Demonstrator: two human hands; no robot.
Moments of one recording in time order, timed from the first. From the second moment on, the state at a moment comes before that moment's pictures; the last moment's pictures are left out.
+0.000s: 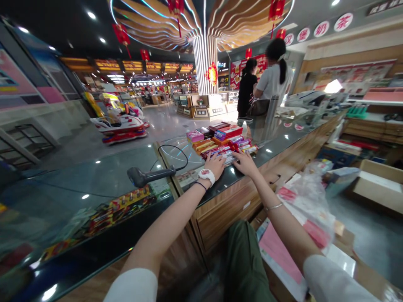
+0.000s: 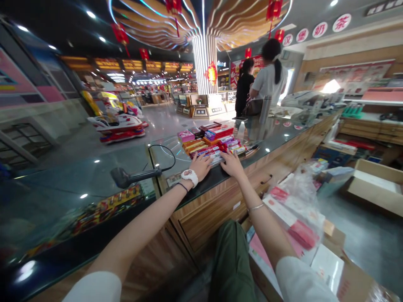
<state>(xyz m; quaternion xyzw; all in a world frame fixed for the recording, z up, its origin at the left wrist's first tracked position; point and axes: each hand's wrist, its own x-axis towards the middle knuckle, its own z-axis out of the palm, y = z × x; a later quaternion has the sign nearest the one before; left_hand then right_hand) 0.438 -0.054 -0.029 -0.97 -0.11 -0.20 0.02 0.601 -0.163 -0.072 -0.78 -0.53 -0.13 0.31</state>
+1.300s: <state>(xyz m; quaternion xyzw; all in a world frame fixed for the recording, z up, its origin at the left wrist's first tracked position) 0.248 0.032 0.040 -0.92 -0.11 -0.31 0.20 0.474 -0.057 0.017 -0.52 -0.74 -0.20 0.38</state>
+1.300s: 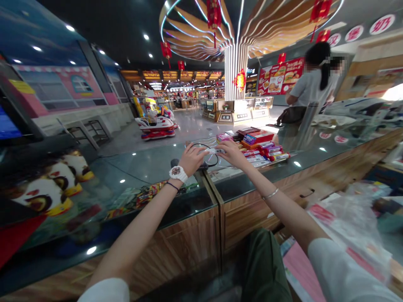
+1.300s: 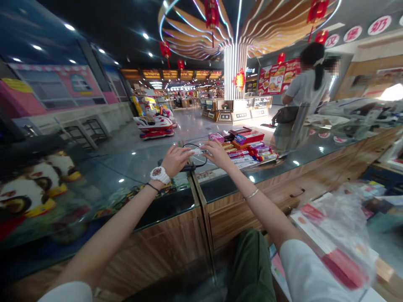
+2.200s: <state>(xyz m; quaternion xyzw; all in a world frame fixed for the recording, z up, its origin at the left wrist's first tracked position) 0.137 0.072 0.034 -0.88 -0.25 -0.33 0.22 0.379 0.035 0.015 -0.41 -0.50 0.40 0.65</state>
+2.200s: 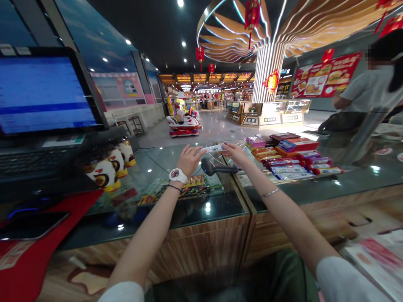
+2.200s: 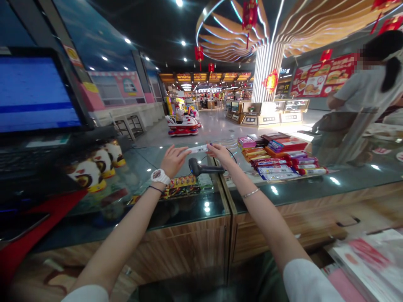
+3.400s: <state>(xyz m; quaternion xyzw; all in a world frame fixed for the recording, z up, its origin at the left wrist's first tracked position) 0.133 0.080 0.028 -0.89 -0.25 -0.32 0.22 0.370 0.036 0.011 -0.42 -0.51 0.35 0.67</state>
